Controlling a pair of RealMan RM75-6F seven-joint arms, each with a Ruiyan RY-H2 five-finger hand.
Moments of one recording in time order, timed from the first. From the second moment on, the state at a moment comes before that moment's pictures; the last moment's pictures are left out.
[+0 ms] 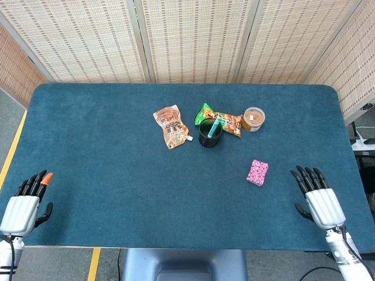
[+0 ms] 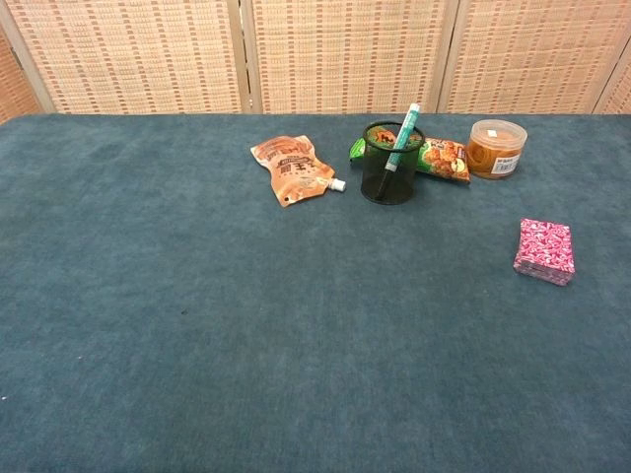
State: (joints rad) left arm -0.14 -1.18 -0.03 -1.56 1.47 1.41 0.16; right arm 0.16 -1.25 0.01 -1.45 -1.58 1.41 -0.13
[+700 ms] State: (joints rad) left arm -0.15 -1.20 -0.04 -1.56 1.45 1.40 0.22; right arm 0.46 -1.23 -0.02 -1.20 -1.77 1.12 -0.10
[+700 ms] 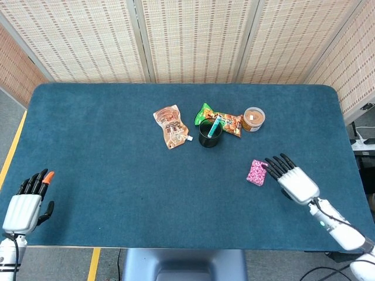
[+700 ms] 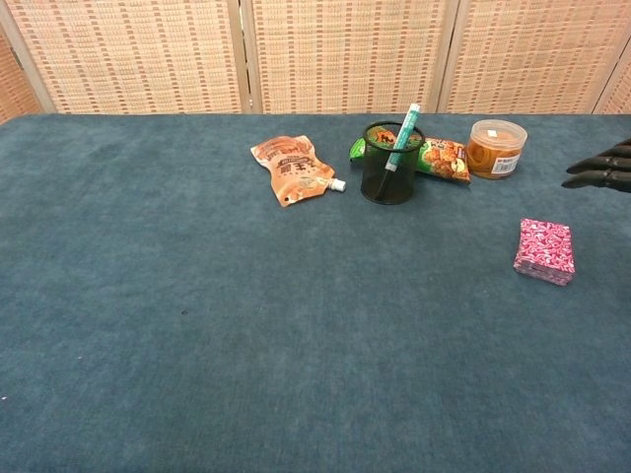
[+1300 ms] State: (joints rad) left arm -0.16 -1.23 -0.04 -1.56 1.41 1.37 0.27; right arm 0.63 -1.42 -0.14 -0.80 -1.91 1.08 0.16
